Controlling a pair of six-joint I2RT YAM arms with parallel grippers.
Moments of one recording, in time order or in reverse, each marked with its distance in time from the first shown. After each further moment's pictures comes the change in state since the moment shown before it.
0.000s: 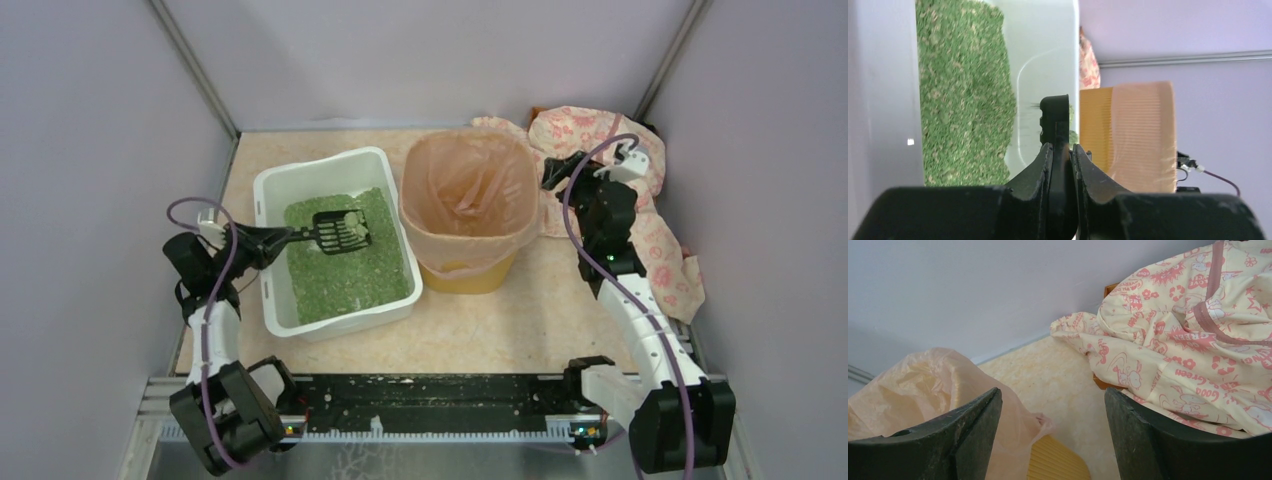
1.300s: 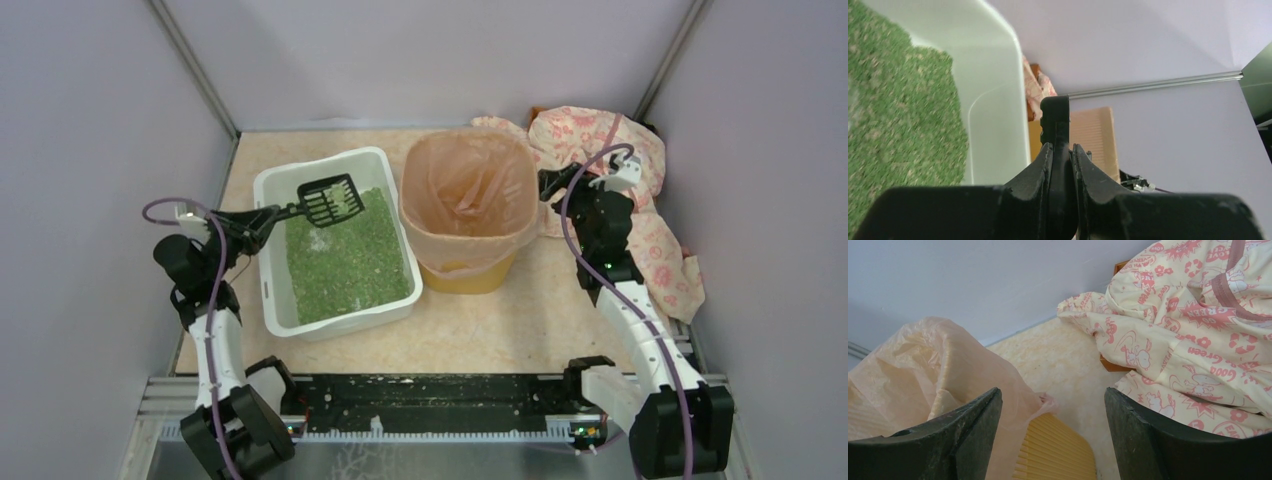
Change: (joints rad) left arm 0.032 -0.117 -0.016 0.215 -0.080 -0.286; right arm 0.000 -0.025 -0.069 0.013 -0.057 0.025
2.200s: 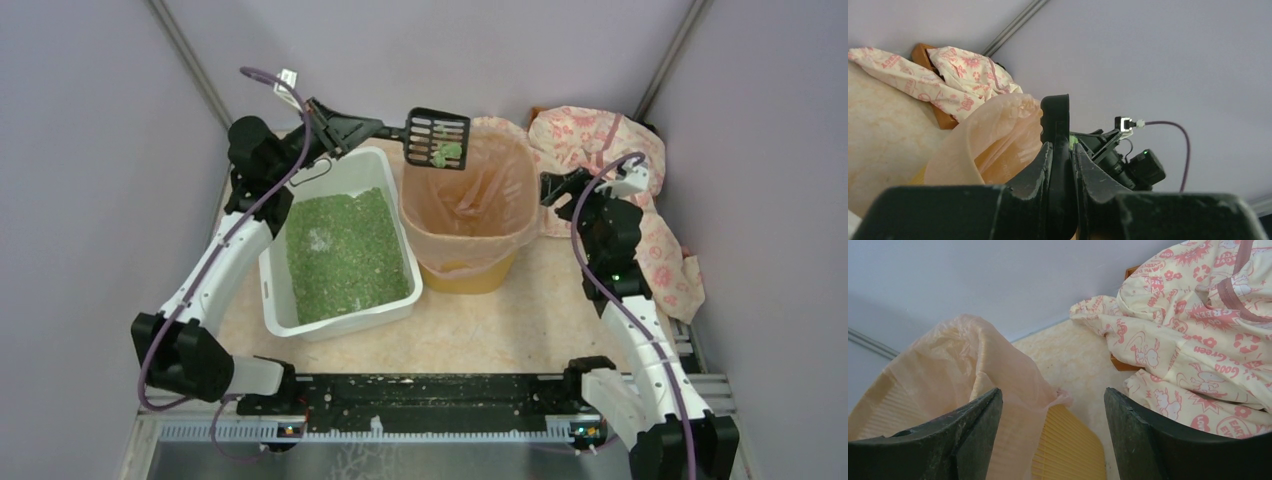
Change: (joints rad) left arm -0.733 0.486 0.767 -0.009 -0.242 0.258; right arm -0.001 -0.105 -0.003 -0.068 -0.027 0.019
